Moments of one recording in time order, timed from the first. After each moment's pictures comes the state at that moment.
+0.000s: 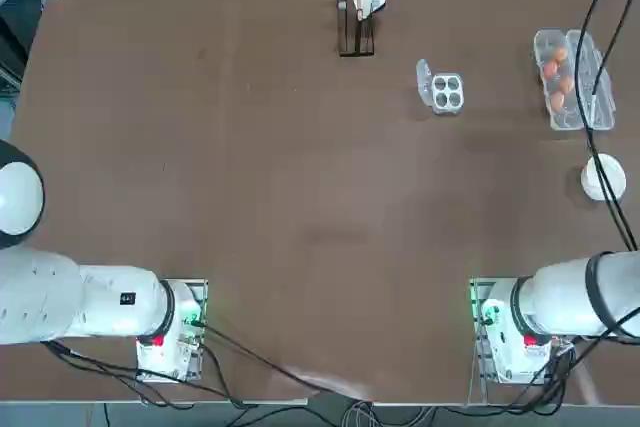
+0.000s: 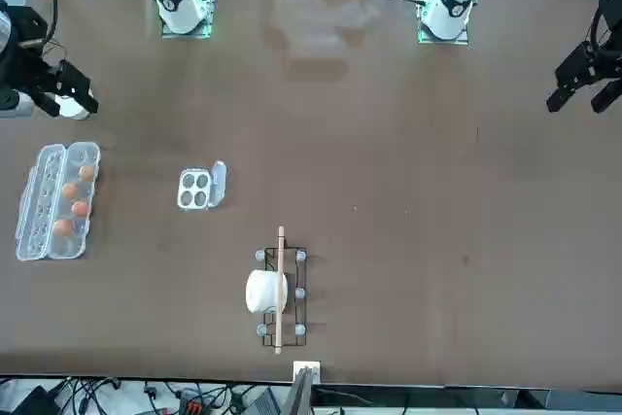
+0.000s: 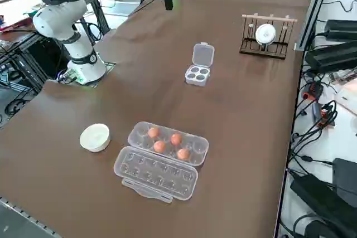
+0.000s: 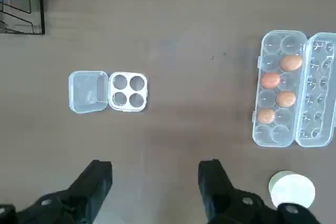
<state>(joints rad) 0.01 -0.03 0.00 -1.66 0.02 1.63 -0.05</state>
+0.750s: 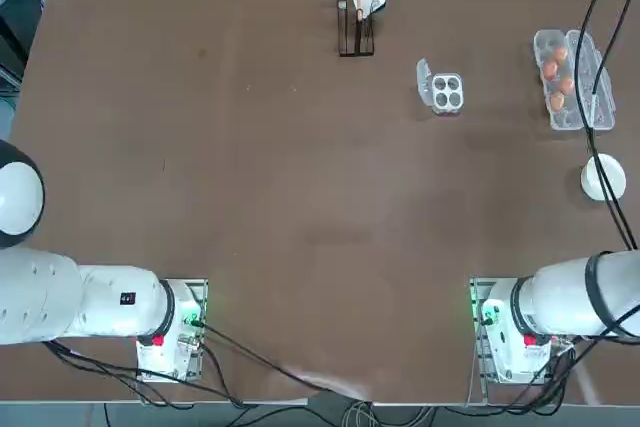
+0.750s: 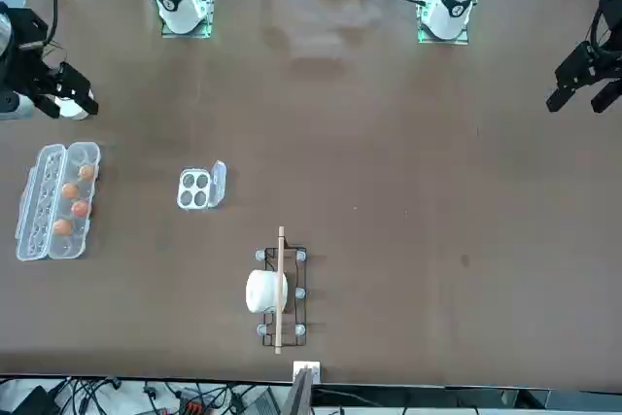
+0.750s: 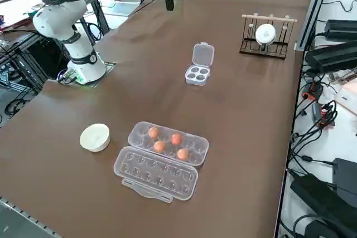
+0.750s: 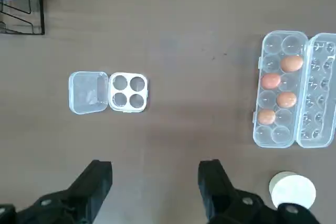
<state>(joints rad) 0.01 -0.02 0.00 -1.65 0.02 1.62 -0.05</state>
